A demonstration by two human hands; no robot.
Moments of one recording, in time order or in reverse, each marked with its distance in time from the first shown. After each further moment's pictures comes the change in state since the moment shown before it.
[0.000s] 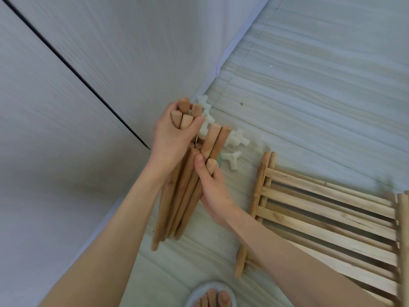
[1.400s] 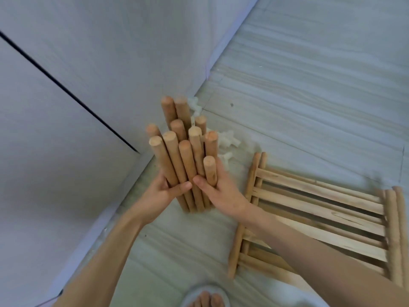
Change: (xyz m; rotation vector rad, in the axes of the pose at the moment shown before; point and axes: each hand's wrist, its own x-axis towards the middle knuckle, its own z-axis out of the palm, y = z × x) left_hand -0.063 -0.049 -0.020 -0.243 -0.445 -0.392; right_hand -0.004 -0.015 -0.052 -0.645 -0.117 -0.313
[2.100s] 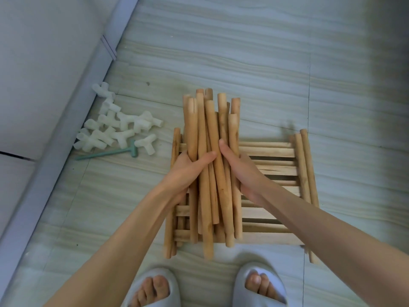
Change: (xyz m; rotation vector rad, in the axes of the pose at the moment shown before) left_hand 0.044 -0.018 0.201 0.010 -0.194 -0.278; right_hand -0.101 0.039 -0.155 0.467 0.373 0.560
